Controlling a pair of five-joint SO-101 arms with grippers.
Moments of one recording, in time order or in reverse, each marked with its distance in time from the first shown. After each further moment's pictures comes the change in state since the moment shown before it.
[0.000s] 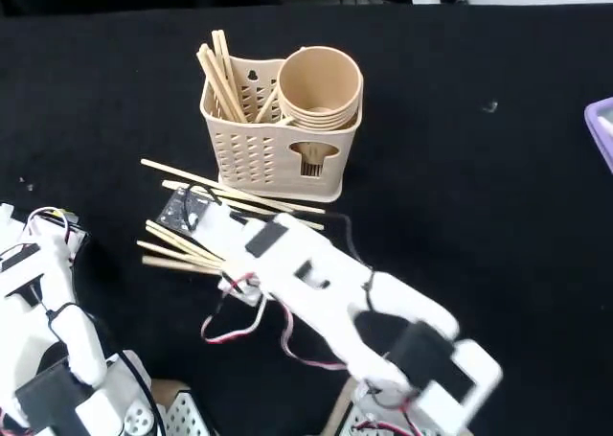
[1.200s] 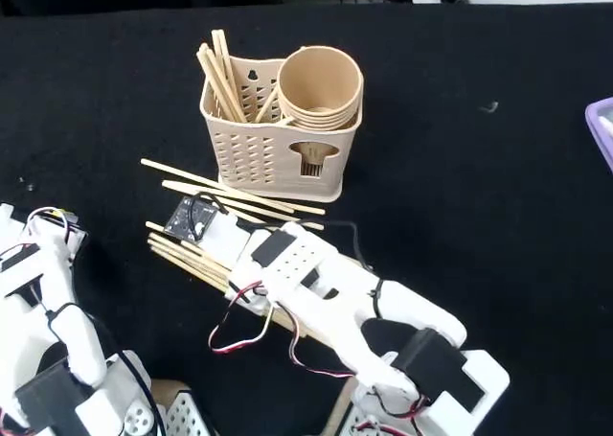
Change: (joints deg) left arm 0.0 0.0 0.0 0.0 0.0; right arm -0.4 -0.8 2.6 0.4 -0.3
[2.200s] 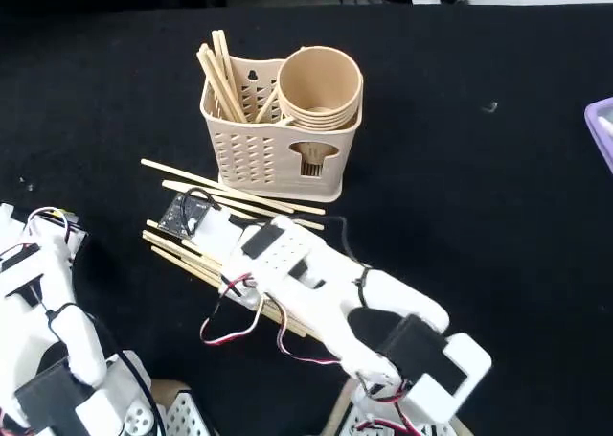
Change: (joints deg) left arm 0.0 0.0 0.0 0.0 0.0; right arm -0.1 7.0 -5.3 0.1 0.0
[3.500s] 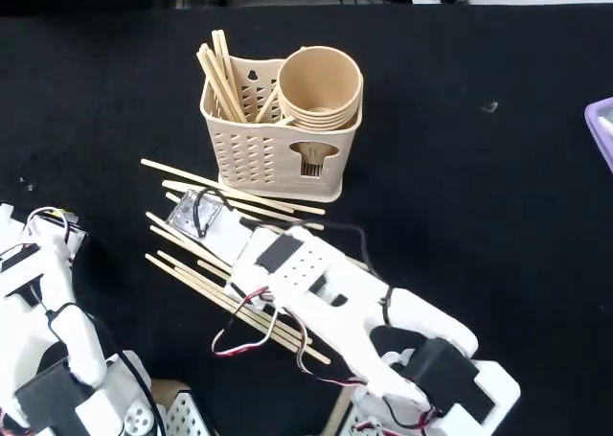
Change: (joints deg) left arm 0.0 0.0 0.0 0.0 0.0; right arm 0.1 -11.0 8.0 -3.9 -2.6
